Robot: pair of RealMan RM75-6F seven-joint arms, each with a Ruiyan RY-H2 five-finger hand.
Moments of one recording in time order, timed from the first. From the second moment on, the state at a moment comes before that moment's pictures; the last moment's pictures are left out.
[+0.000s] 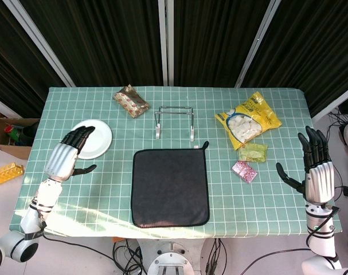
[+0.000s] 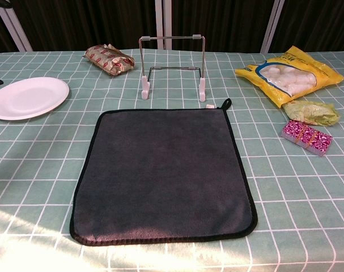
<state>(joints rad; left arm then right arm) -0.42 -1.36 -0.11 -1.41 1.56 1.38 -0.14 0.24 -1.40 0.20 -1.40 -1.68 1.79 0.19</state>
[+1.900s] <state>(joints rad) -0.45 -1.51 0.17 -1.49 1.95 1.20 0.12 0.25 -1.20 0.07 -1.62 -1.77 1.55 -0.20</state>
